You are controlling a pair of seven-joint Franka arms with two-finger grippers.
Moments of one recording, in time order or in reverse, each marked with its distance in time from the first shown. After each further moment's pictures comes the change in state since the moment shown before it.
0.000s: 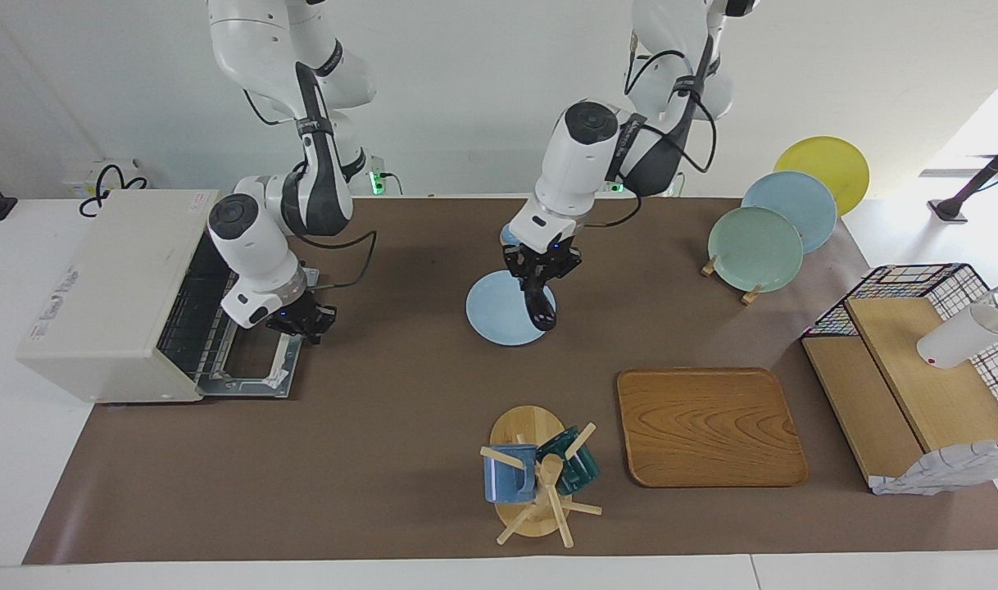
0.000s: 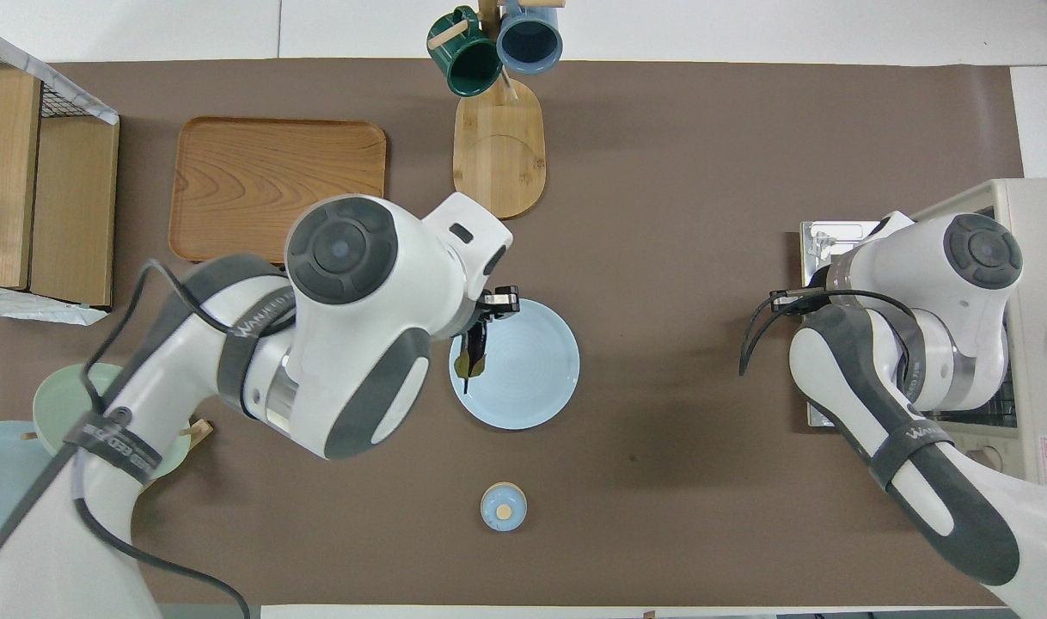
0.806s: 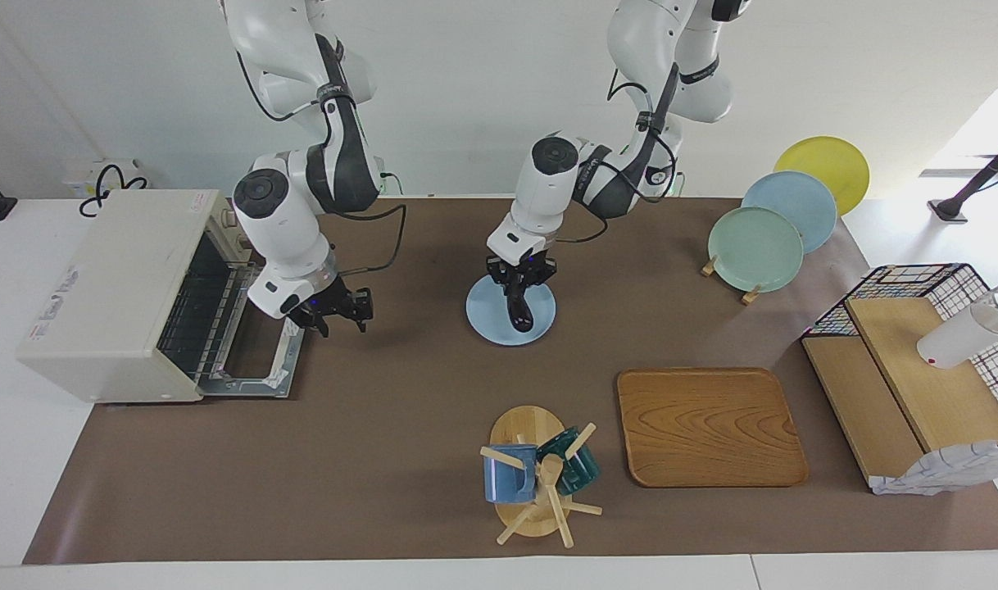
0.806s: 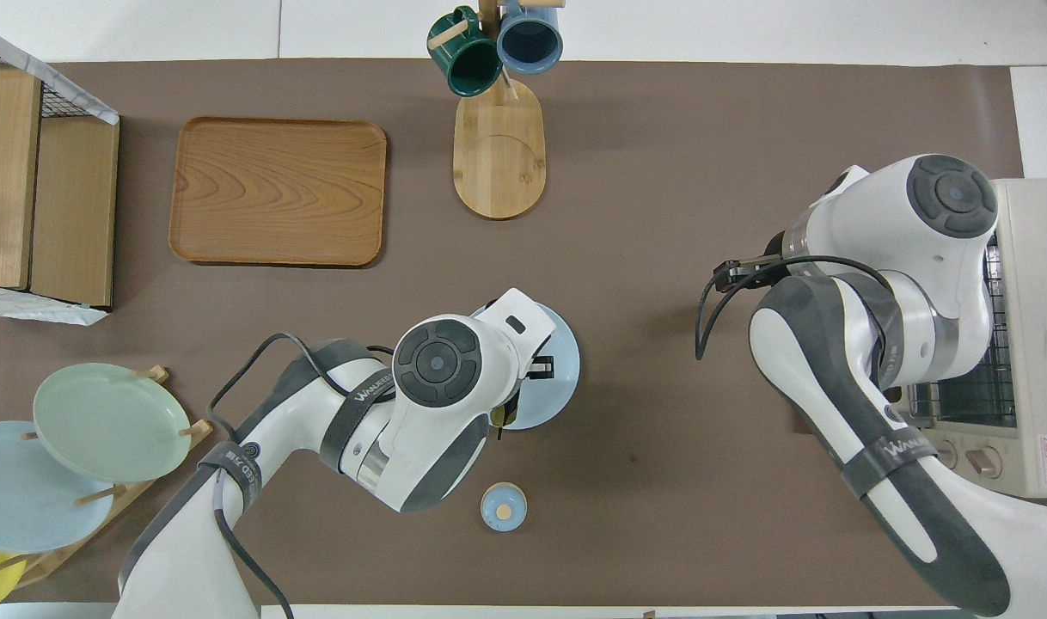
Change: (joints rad) left arm -0.057 0.045 0.007 -0.123 -0.002 0.112 -0.007; right arm 0.085 -0.007 0.004 0.162 0.004 -0.186 0.074
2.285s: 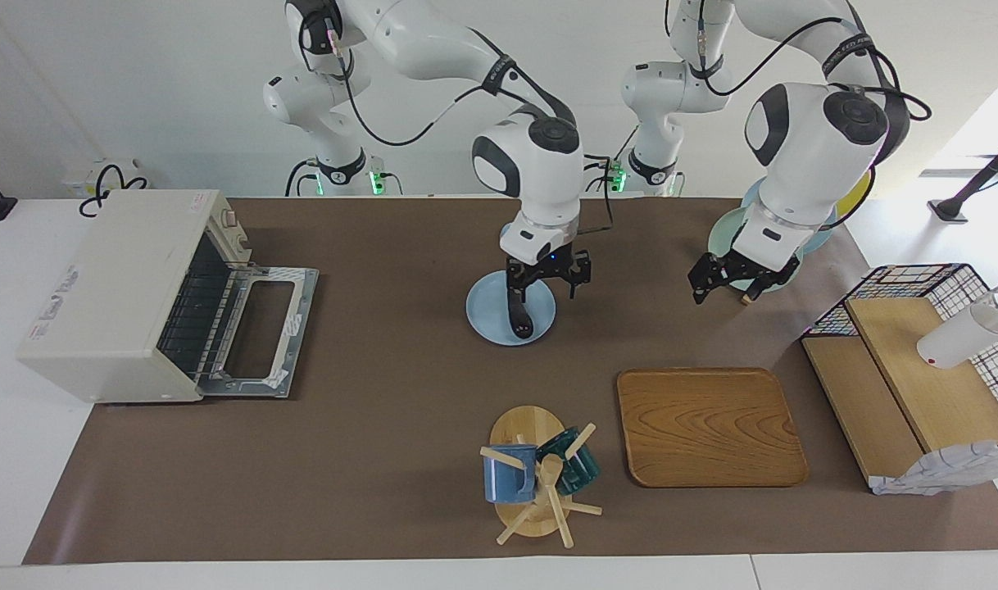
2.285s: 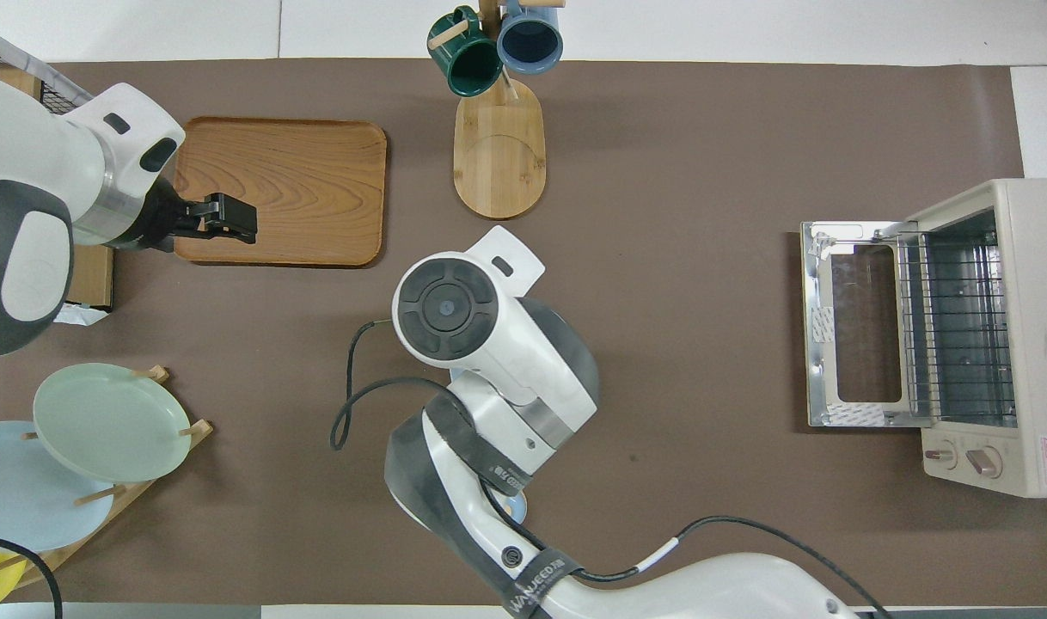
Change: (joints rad) left arm 0.555 -0.120 0.037 0.327 0.091 -0.527 0.480; right arm 0.528 0.344 0.075 0.471 -0.119 -0.004 0.728
